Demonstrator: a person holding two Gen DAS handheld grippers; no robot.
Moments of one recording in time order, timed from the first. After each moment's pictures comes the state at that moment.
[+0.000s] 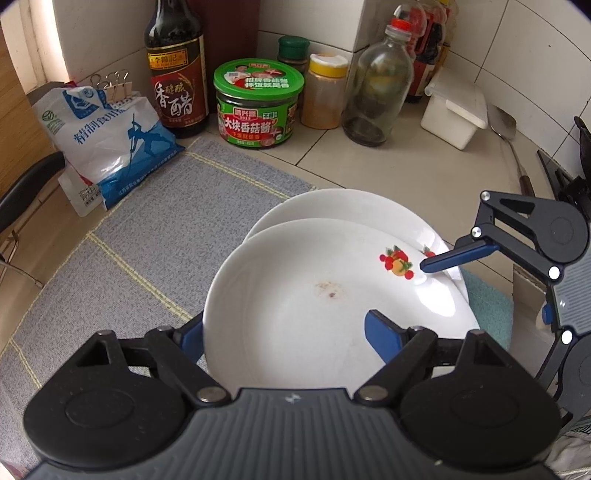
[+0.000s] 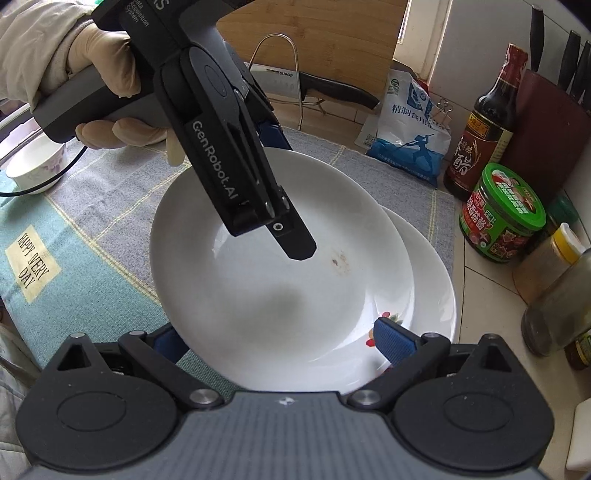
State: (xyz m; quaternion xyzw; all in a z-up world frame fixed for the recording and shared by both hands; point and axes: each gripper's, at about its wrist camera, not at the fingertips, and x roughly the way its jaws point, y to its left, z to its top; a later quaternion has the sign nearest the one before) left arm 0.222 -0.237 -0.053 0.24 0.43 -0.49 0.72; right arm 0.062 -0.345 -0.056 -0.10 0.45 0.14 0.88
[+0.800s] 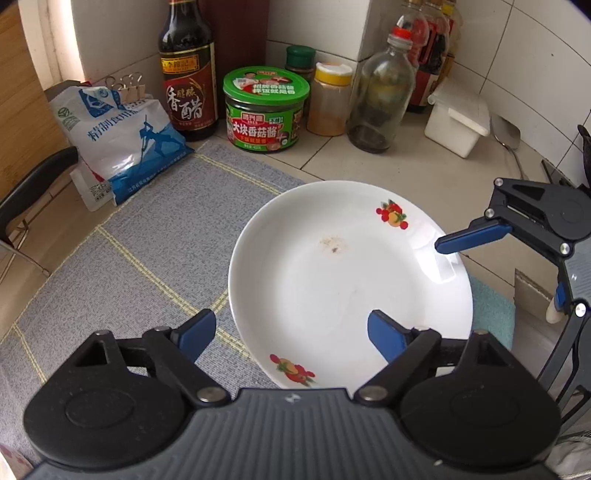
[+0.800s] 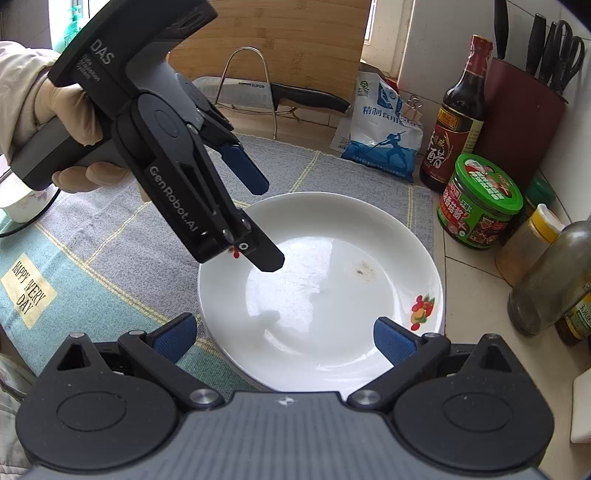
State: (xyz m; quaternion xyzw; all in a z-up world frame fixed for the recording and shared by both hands) left arm 0.210 -0.226 -0.049 0.22 0.41 -0.48 0.74; right arm 0.056 -0.347 -0.046 -0.07 0.45 0.09 0.89
